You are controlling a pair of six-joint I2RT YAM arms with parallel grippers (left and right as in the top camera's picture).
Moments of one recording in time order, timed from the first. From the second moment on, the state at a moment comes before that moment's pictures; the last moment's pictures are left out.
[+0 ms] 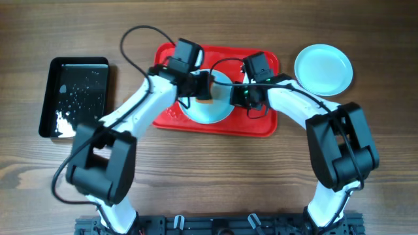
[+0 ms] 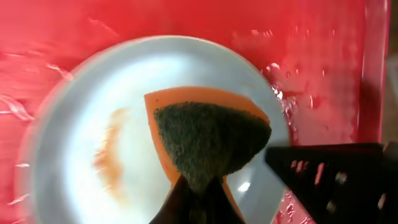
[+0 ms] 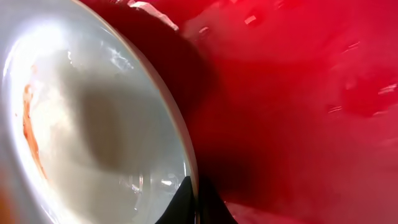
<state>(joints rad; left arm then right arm) -0.44 1.89 1.31 -0.51 0.17 -0.42 0.39 1.96 1.17 -0.40 -0.25 0.58</state>
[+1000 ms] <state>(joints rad) -0.45 2.02 1.35 -0.64 -0.04 -0.47 0.40 1.96 1.17 -0.40 -0.25 0.59</state>
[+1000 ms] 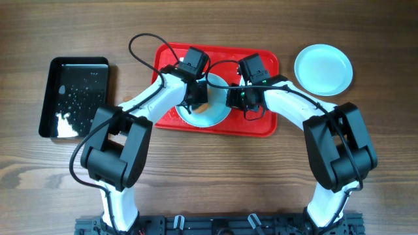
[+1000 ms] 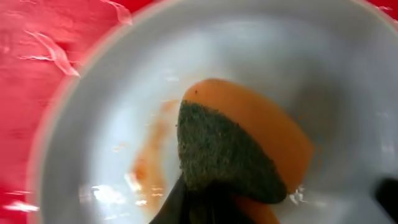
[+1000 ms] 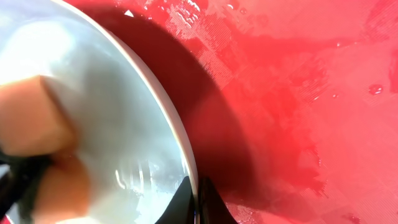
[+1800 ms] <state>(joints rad) -0.46 1.79 1.33 -0.65 -0.36 -0.47 0.41 1.96 1.18 -0.41 -0.23 0.59</state>
